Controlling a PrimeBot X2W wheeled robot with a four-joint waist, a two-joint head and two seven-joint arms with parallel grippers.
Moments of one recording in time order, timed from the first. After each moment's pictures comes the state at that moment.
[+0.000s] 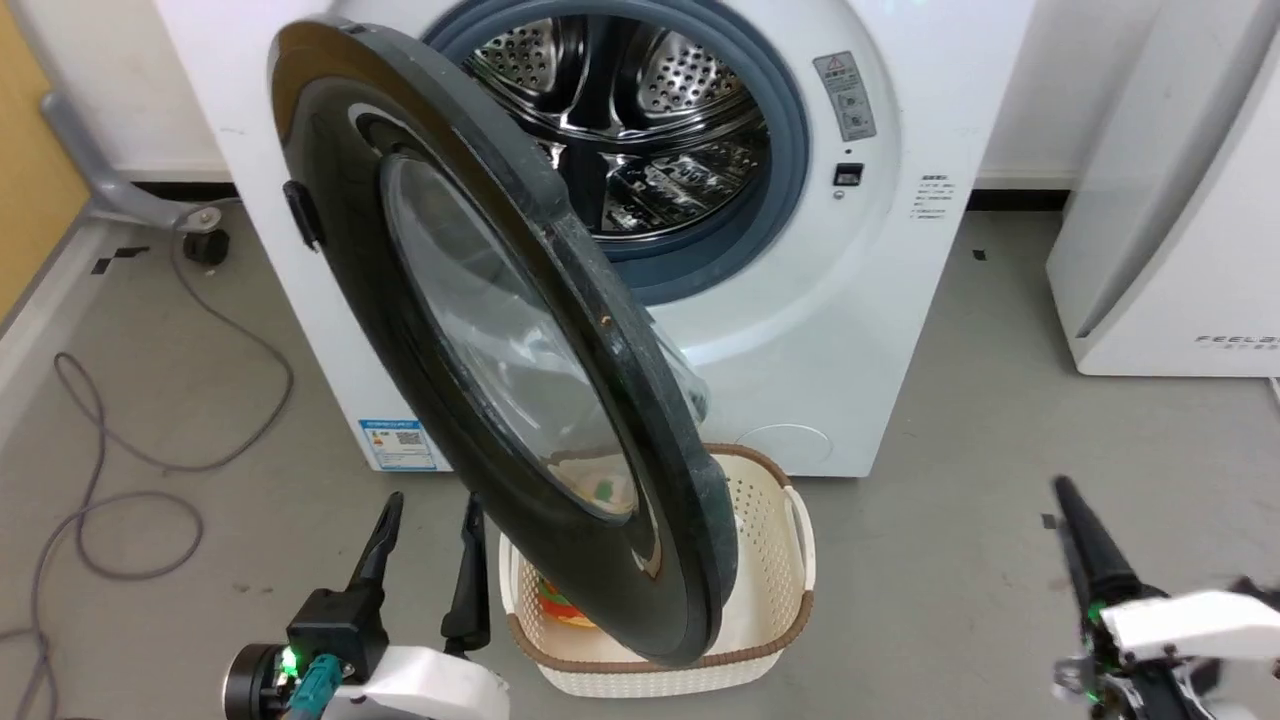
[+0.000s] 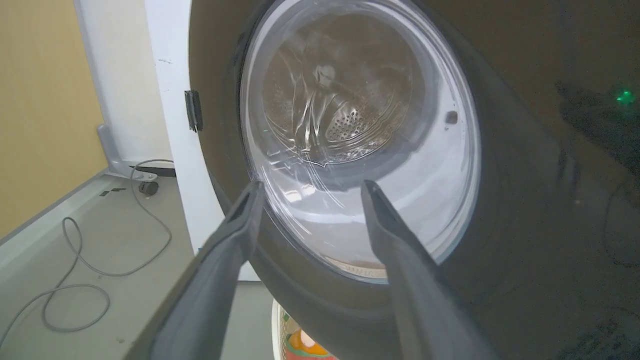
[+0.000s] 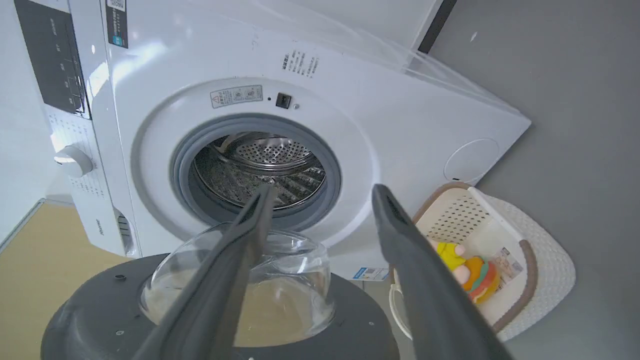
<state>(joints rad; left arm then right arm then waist) -0.03 0.05 -0.12 0.16 -0.16 0.03 -0.26 -0.21 -0.41 0.43 0.39 1.77 0.13 -0.24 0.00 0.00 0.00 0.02</state>
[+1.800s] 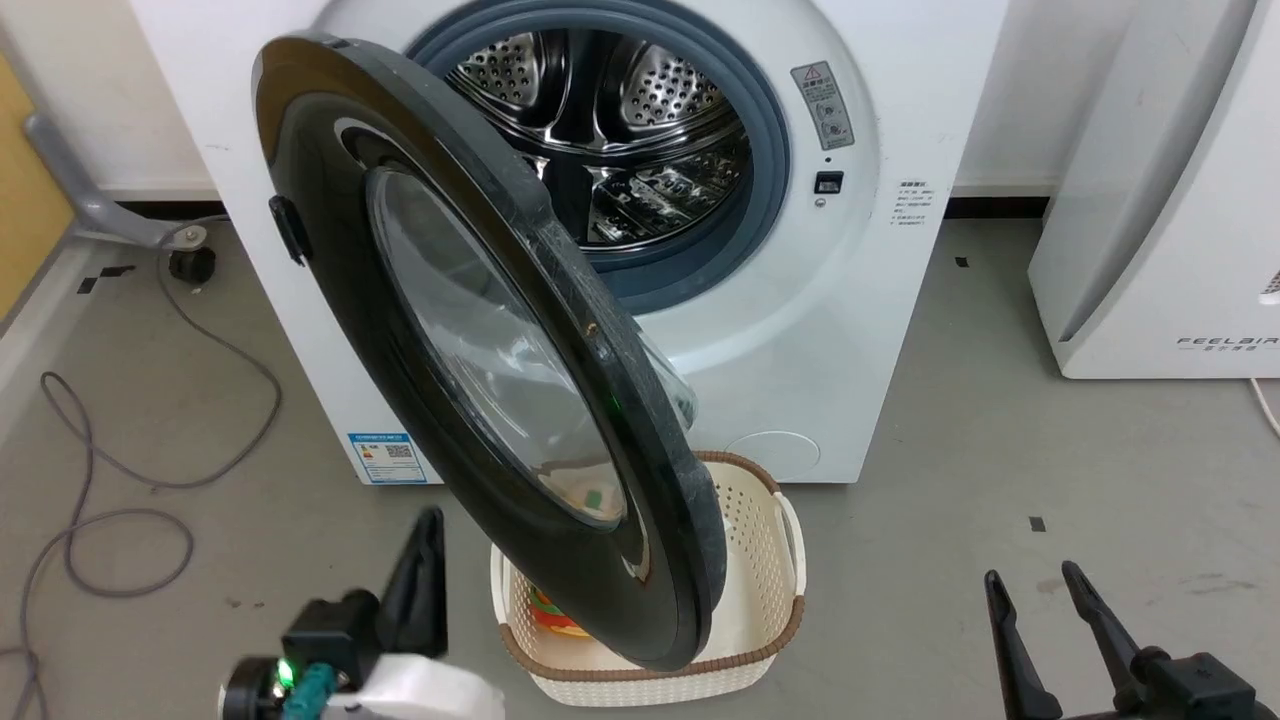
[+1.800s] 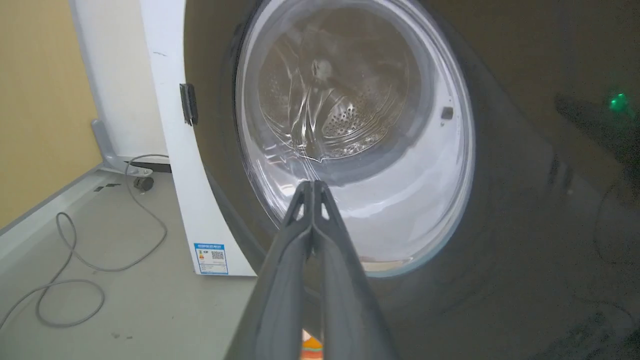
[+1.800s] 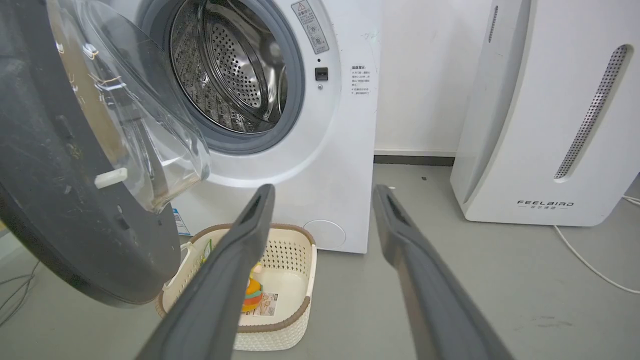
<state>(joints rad) -0.01 0.05 -0.11 0.19 -0.17 0.02 -0.26 0.14 -0.06 -0.04 0.05 0.09 0.13 -0.21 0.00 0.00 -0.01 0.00</state>
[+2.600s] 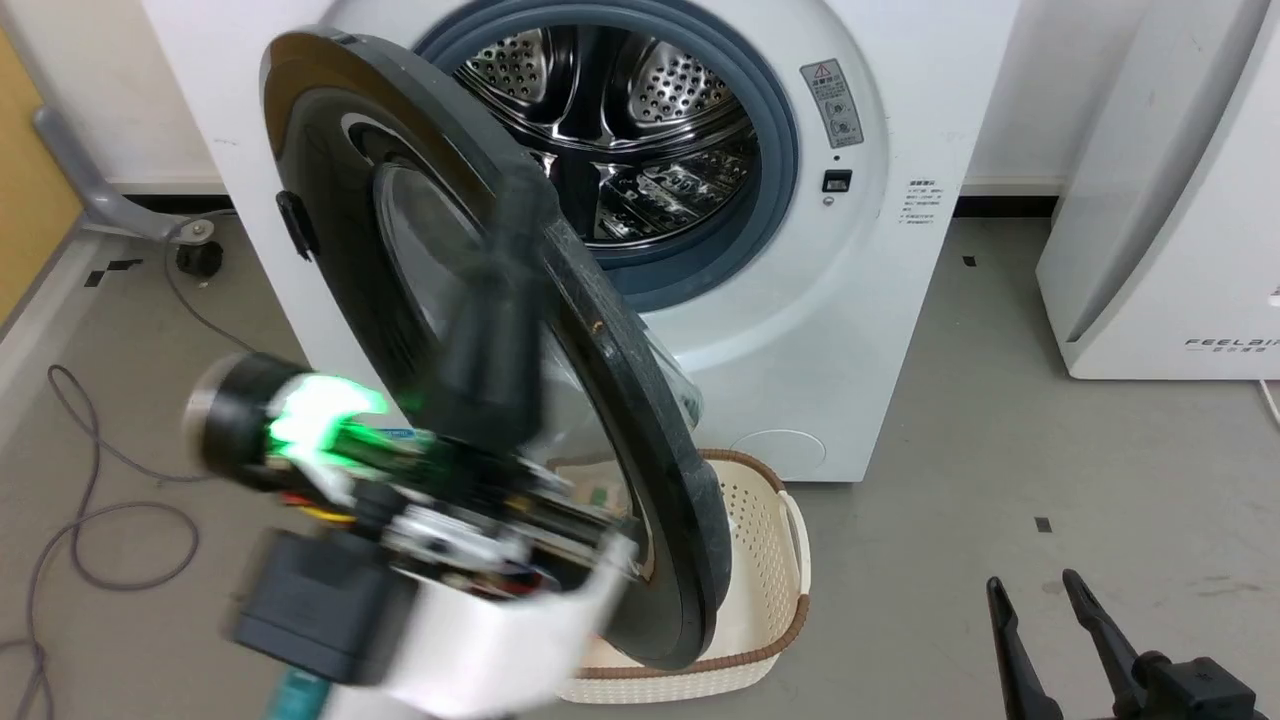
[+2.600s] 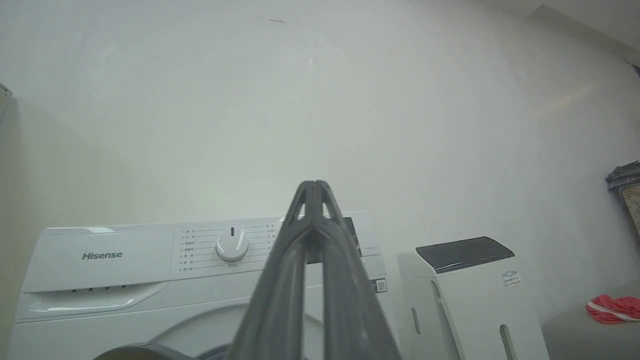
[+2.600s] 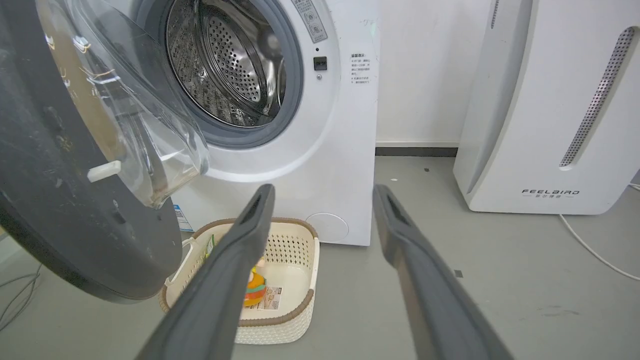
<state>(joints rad) -0.32 0.05 -0.31 -0.41 -0.06 0.02 -0.26 0.13 -0.05 -0.04 0.09 0.11 0.13 -0.21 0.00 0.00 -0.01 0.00</state>
